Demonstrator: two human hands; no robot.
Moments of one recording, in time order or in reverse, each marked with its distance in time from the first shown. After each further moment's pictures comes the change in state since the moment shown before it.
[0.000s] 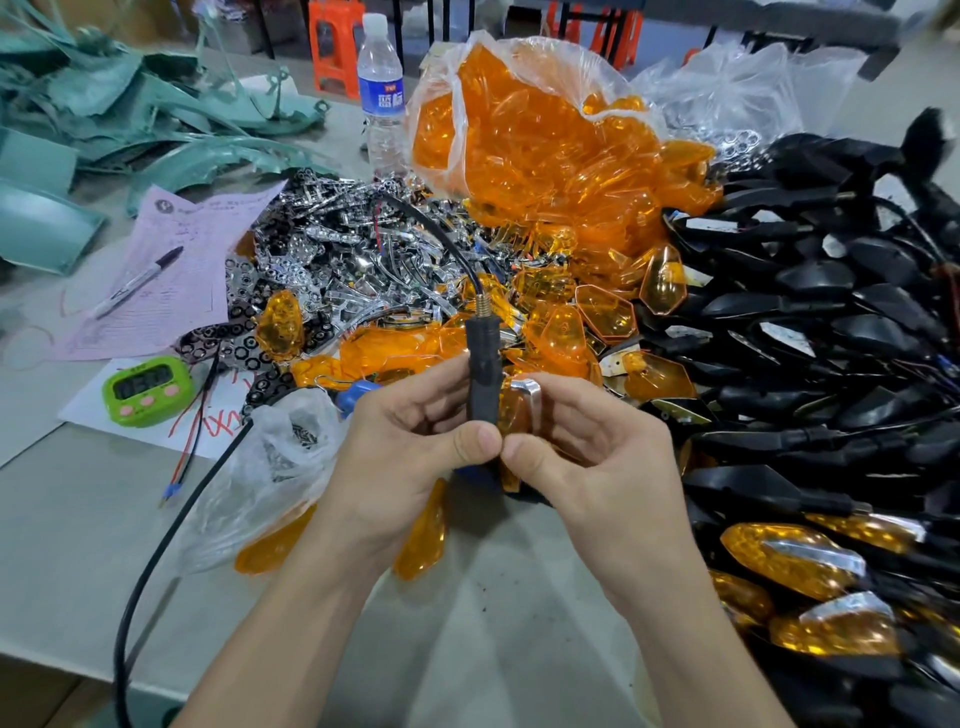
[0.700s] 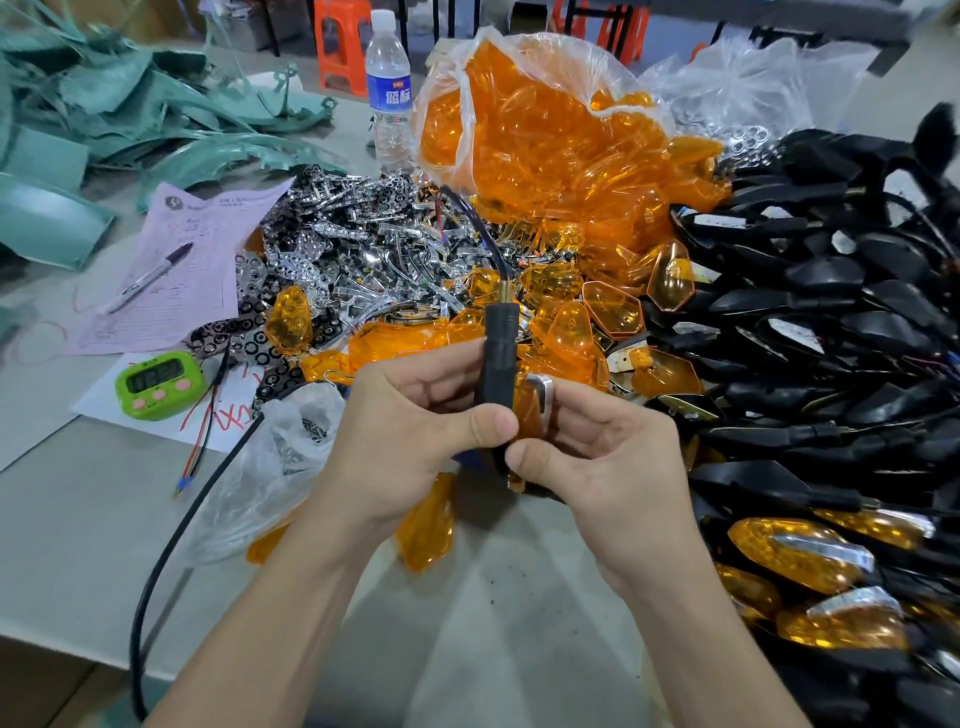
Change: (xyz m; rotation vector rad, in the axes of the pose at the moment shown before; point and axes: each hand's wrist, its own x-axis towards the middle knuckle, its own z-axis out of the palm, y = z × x) left_hand 0.006 0.013 -0.003 0.180 0.023 0.057; right_hand 0.002 0.003 0.002 0.094 0.005 0.067
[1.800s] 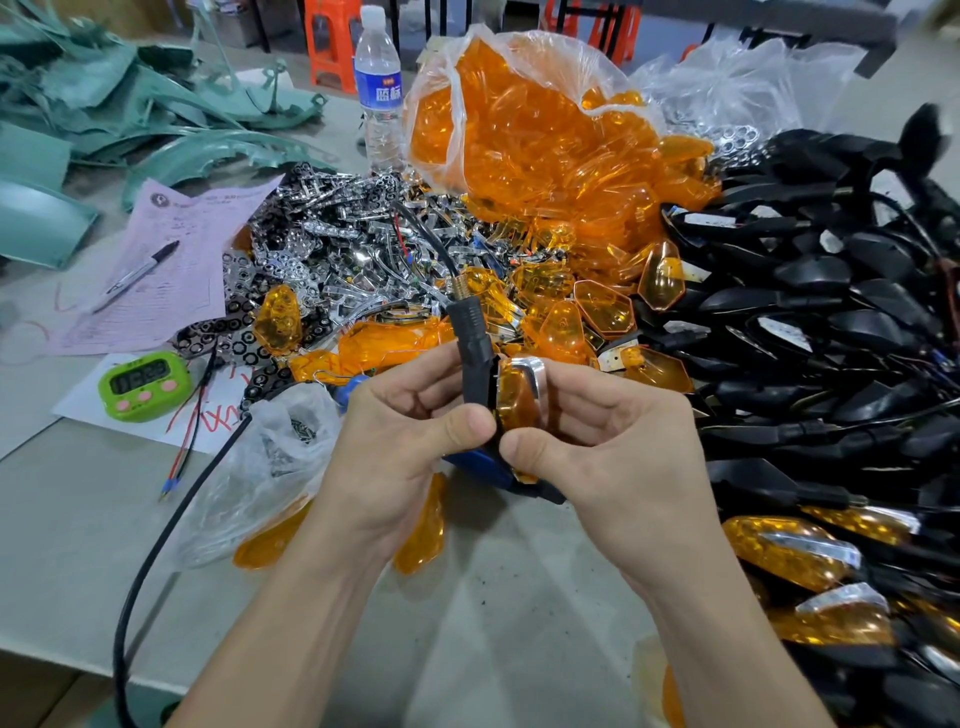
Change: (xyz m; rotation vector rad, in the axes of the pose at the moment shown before) left_hand -0.006 -0.005 0.008 -0.259 0.024 -0.072; right_hand 0.000 -0.015 -0.009 -0.189 0.045 0.026
